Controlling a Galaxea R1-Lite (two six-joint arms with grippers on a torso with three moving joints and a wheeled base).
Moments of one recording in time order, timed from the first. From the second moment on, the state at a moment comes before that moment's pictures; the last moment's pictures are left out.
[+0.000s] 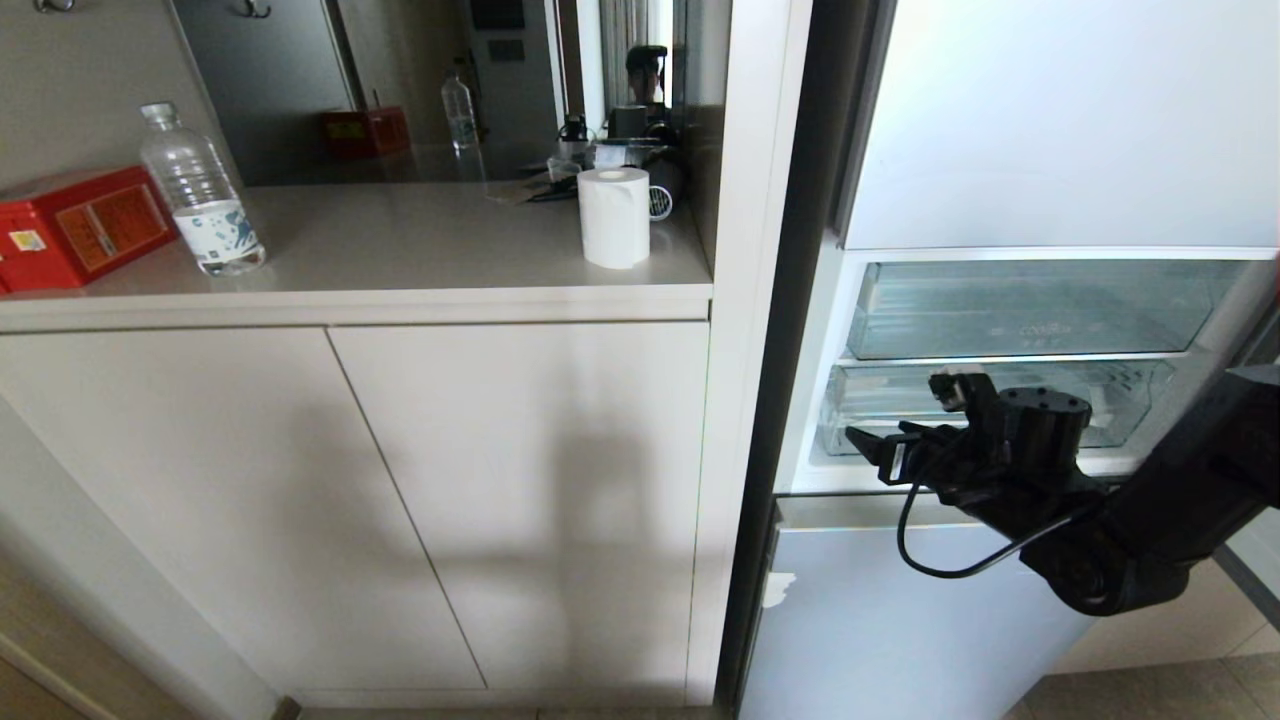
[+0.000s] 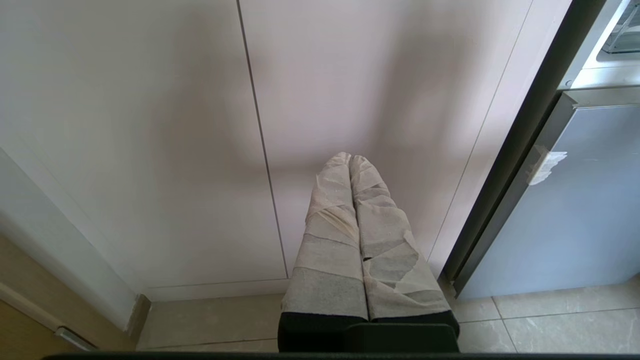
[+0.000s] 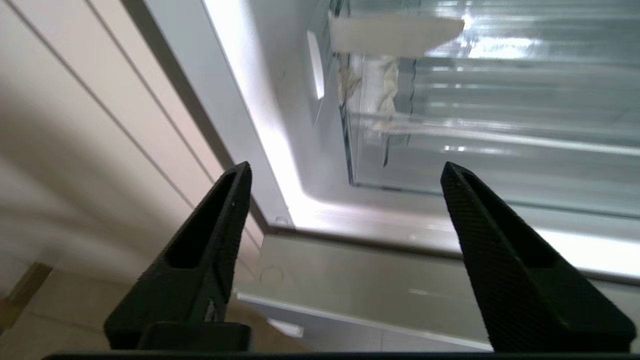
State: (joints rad) left arm 0.00 0.00 -0.01 0.02 0.00 0.02; right arm 0.15 2.16 -0.79 -1.21 0.10 0.07
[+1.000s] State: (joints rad) left arm 0.00 0.00 -0.01 0.02 0.00 0.02; right arm 0.15 2.36 -1.06 -1.23 0.03 0.07
